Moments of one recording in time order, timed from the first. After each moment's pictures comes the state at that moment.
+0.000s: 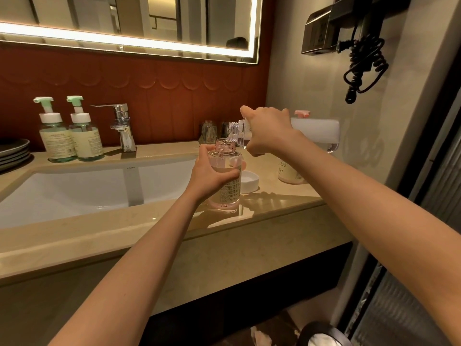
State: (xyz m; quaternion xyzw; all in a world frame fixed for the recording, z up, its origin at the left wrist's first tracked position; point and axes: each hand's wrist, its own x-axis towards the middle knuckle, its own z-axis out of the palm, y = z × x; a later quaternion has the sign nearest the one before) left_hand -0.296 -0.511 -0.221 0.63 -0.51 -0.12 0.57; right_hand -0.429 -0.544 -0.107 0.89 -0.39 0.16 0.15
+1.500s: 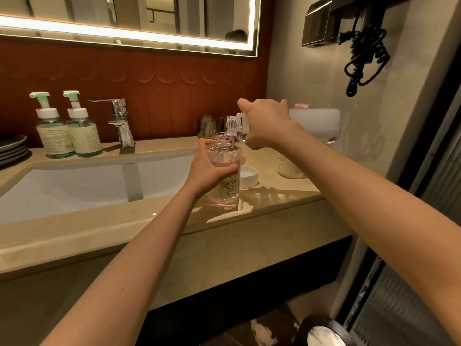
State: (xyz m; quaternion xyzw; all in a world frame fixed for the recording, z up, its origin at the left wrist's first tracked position) left_hand -0.295 -0.512 -0.222 0.63 -0.51 -0.12 0.57; right_hand -0.426 -0.546 -0.107 0.89 -0.39 0.15 0.18
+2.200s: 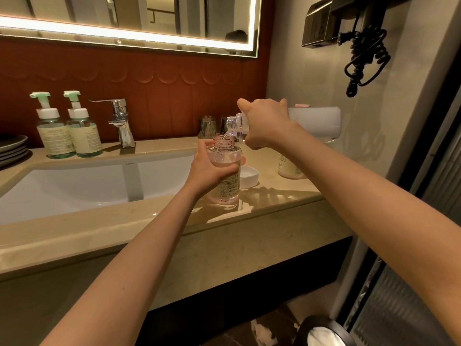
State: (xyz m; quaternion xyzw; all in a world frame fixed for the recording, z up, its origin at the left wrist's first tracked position) left_hand -0.295 -0.512 -0.222 0.62 -0.51 -0.12 0.58; right_hand -0.425 -0.547 -0.106 0.89 -0.39 0.15 0.18
